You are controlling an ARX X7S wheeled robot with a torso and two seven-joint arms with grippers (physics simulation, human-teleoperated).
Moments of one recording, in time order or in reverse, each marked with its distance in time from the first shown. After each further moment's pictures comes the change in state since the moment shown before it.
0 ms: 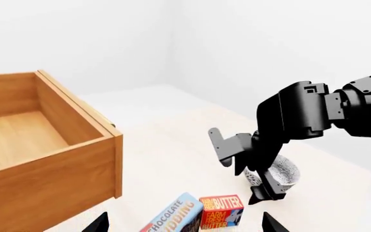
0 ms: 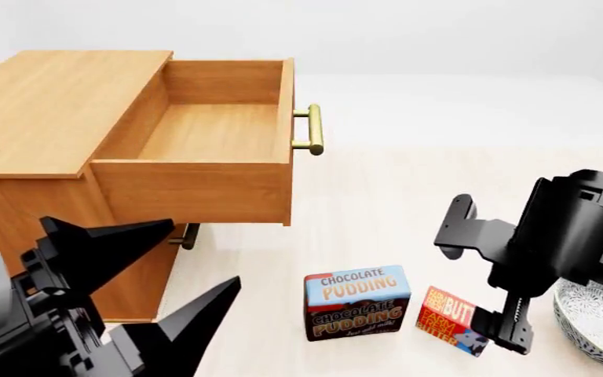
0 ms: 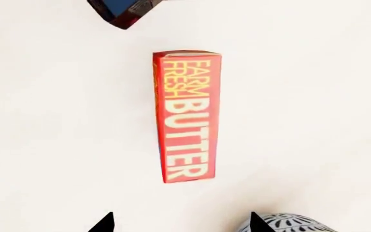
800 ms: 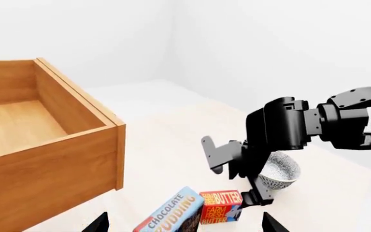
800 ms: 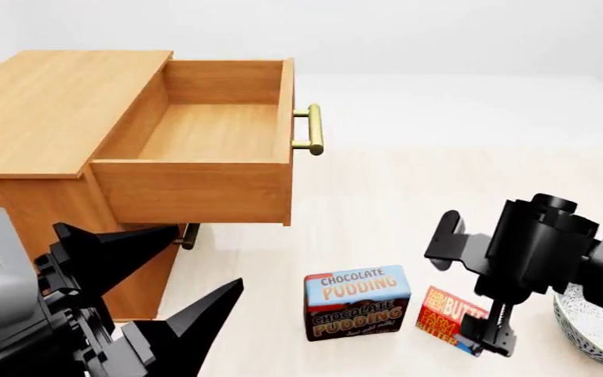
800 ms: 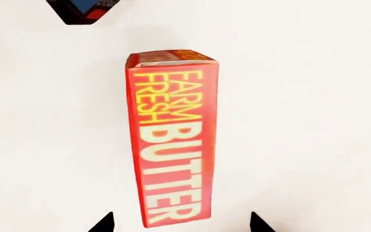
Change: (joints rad) left arm 0.020 0.062 0.003 -0.034 0.026 -0.049 0.002; right arm -0.150 -0.117 -0.023 0.264 -0.065 -0.128 -0.017
